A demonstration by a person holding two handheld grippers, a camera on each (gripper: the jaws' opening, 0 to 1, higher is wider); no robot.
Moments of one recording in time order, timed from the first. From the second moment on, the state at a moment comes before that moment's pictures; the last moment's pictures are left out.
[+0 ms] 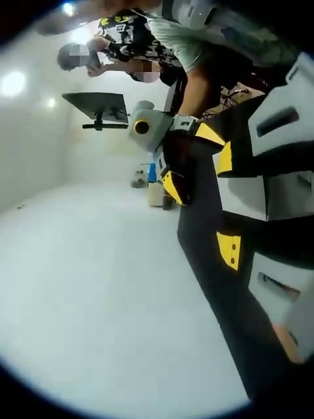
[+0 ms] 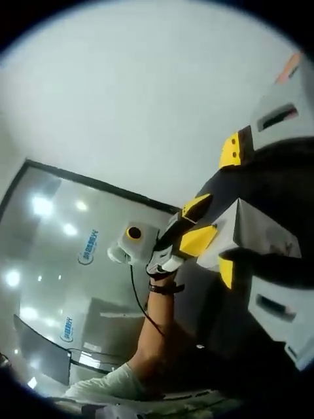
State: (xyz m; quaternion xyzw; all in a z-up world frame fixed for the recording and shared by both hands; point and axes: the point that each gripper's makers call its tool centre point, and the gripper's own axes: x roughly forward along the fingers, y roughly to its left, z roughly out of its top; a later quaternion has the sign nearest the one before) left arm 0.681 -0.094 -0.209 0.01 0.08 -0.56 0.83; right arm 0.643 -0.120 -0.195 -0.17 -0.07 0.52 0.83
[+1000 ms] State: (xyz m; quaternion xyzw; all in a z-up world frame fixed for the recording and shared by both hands) left arm 0.684 -0.093 -0.214 -0.01 0.09 -0.55 0.83; right arm 0.635 -0.111 -0.199 -0.20 -0.05 0.56 0.80
